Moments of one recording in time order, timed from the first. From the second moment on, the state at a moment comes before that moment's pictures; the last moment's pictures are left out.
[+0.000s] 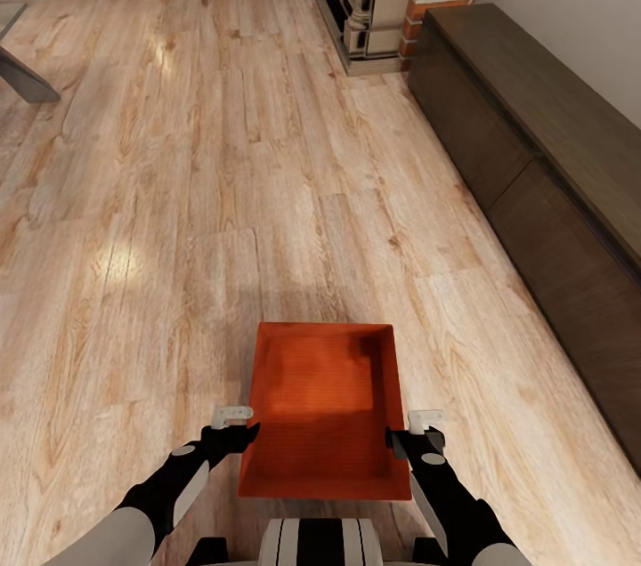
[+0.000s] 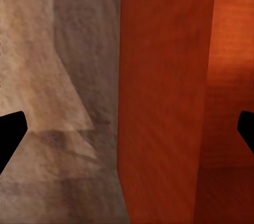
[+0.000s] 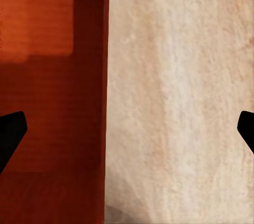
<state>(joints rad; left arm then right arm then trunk) -0.61 0.02 -0.12 -0.40 0.18 0.04 -0.13 -0.48 0.08 0.07 -0.66 0.03 0.17 -0.21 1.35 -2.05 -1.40</state>
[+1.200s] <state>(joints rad) -0.61 -0.04 -0.14 -0.40 0.18 0.04 -0.03 -0.48 0.08 0.08 -0.66 0.03 0.17 -0.21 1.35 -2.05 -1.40</state>
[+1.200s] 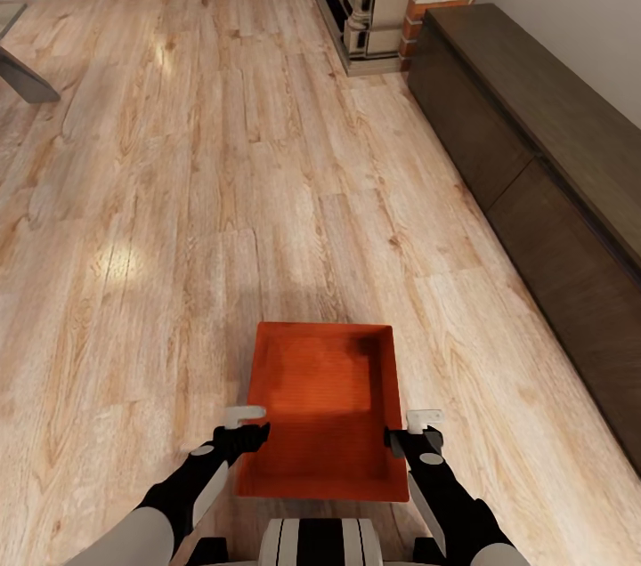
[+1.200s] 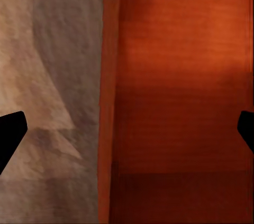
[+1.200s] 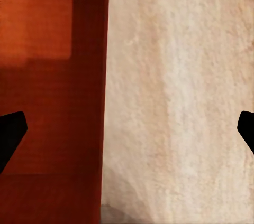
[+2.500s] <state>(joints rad) -0.61 -0.06 -0.22 -0.41 0.19 0.04 0.04 -0.48 0.08 0.08 -0.66 0.03 0.17 -0.21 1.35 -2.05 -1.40</state>
